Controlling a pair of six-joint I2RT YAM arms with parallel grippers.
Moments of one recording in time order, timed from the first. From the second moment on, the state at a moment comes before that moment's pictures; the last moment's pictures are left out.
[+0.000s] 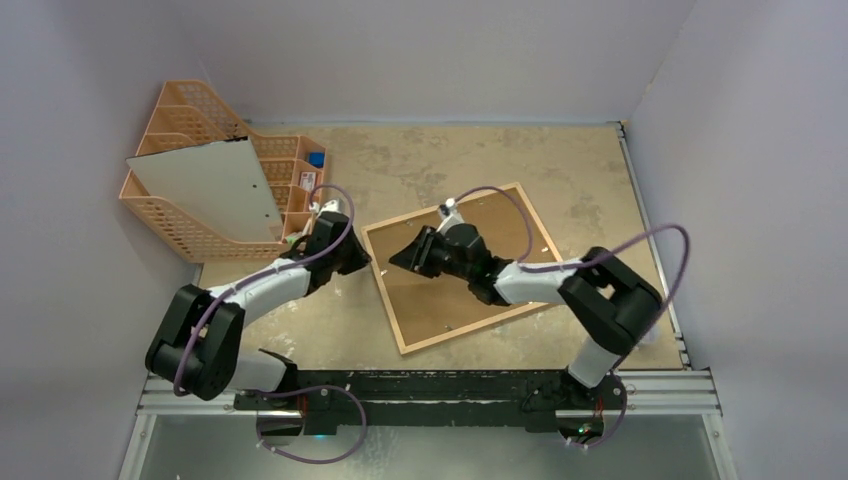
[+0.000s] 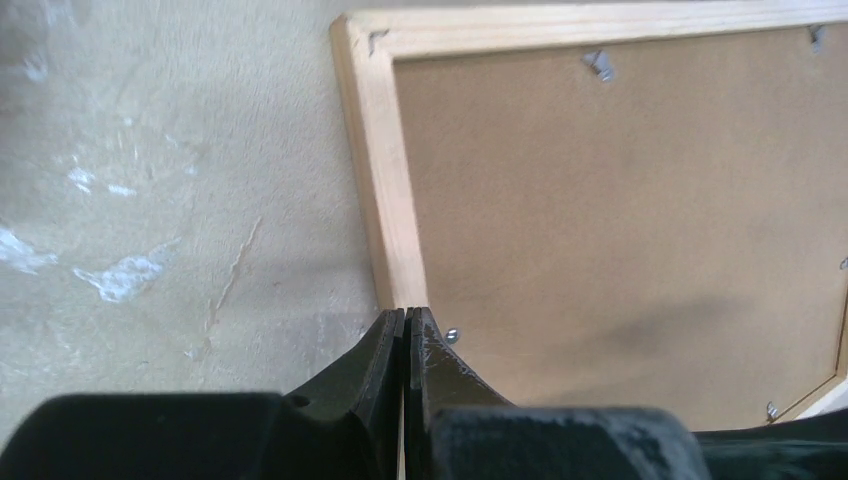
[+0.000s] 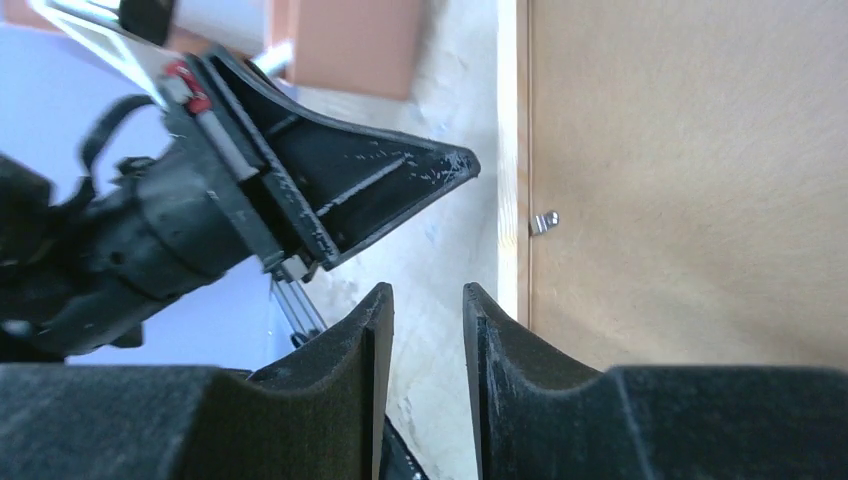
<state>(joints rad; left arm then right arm) -0.42 1.37 0.59 0.00 -0.03 -0.77 0.84 1.75 0.76 0.58 -0.15 1.07</state>
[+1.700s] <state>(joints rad) -0.34 2.06 1.29 0.07 0.46 -0.28 0.61 0.83 0.42 -0.58 0.03 1.09</state>
